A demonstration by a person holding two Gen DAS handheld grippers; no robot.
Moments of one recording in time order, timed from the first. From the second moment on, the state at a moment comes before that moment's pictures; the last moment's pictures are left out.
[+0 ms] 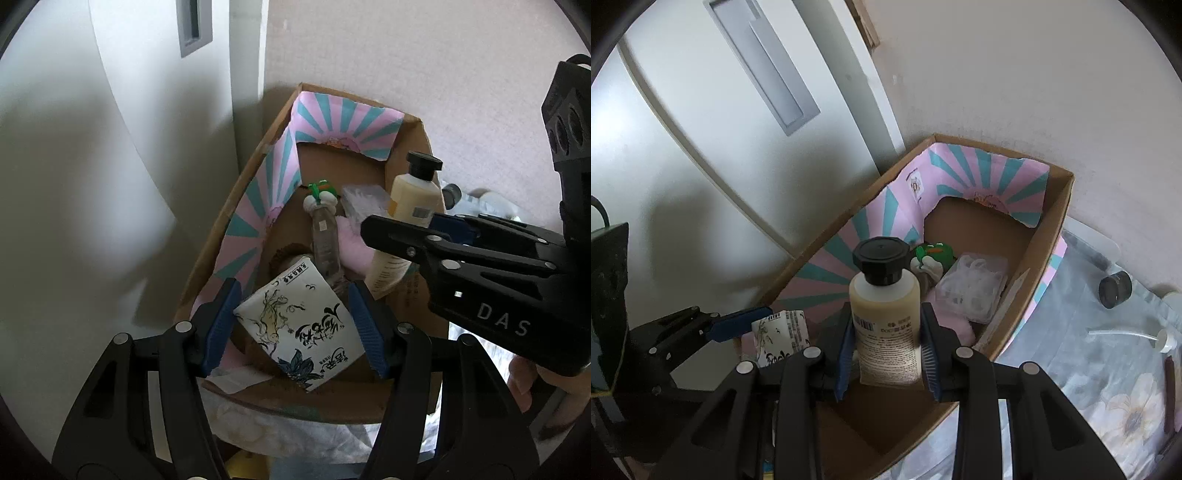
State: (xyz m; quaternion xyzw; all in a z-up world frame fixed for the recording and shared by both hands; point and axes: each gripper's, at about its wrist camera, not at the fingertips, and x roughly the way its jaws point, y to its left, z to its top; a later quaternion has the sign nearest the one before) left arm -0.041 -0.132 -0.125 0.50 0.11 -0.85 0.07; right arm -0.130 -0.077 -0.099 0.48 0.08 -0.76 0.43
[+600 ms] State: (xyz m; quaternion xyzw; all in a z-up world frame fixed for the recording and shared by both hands) left arm -0.041 -0.122 -0.107 0.49 0.12 -0.86 0.05; right arm -0.130 -0.027 -0.064 0.46 0.00 -0.79 0.41
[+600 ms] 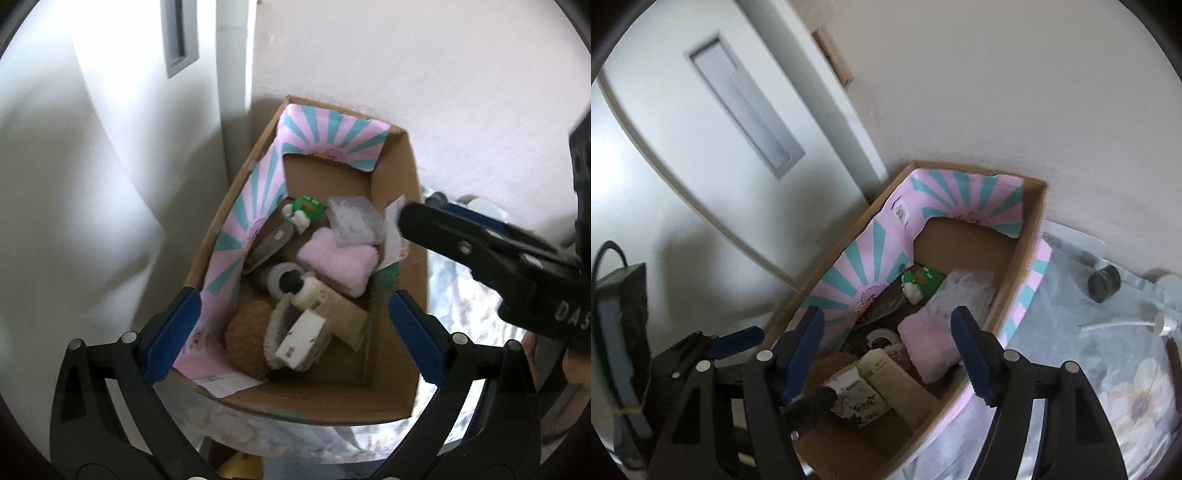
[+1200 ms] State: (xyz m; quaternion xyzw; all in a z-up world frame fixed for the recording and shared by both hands) left arm -0.096 0.000 -0.068 0.48 0.04 -0.88 -0.07; right arm -0.146 0.176 -0.028 0.42 -0.07 -0.88 0.23
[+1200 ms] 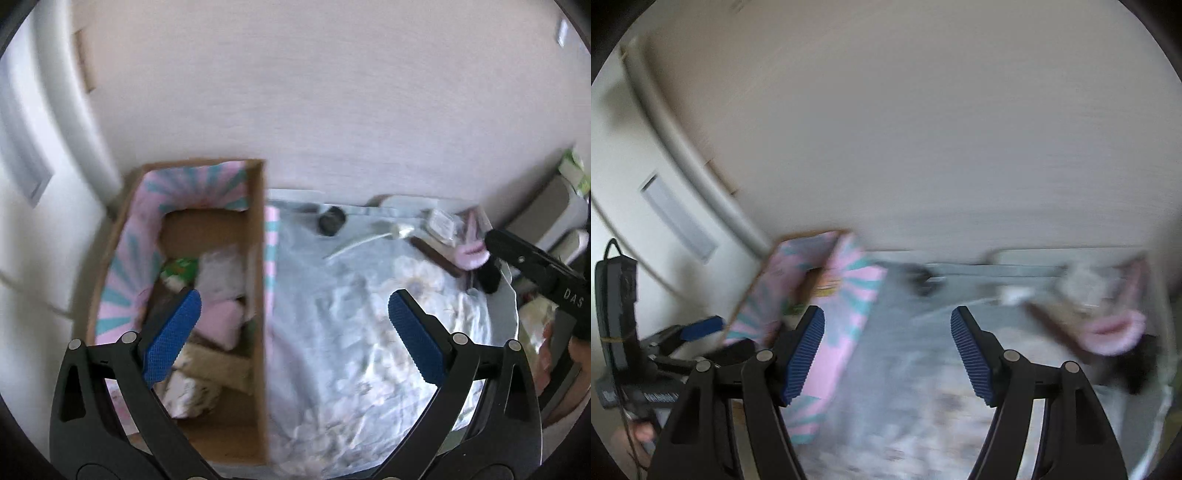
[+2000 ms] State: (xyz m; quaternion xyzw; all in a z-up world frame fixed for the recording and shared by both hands) left arm -0.254 0.099 -0.182 0.56 -0.06 -0.82 -0.07; right arm -0.162 0.349 -0.116 0.48 -0.08 -0.87 0.05
